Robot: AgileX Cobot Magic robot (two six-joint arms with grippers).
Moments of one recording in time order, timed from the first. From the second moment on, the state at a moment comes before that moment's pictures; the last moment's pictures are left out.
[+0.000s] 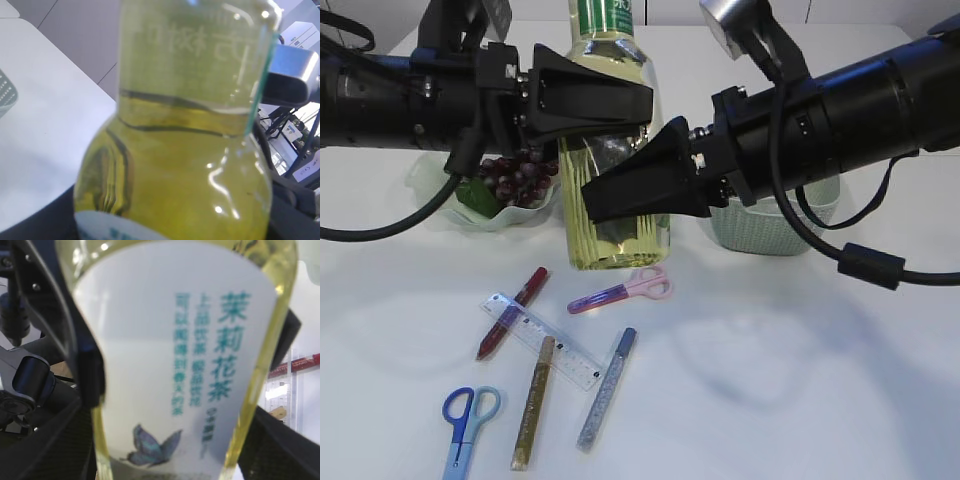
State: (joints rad) left arm -0.28 1.78 -1.12 -1.72 1.20 1.39; right arm 0.31 1.64 -1.10 1.38 1.08 -1.34
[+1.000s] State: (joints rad) left arm -0.17 1.76 -1.12 -1.61 1.13 1.35; right arm 0.32 1.63 -1.11 1.30 1.13 -1.29
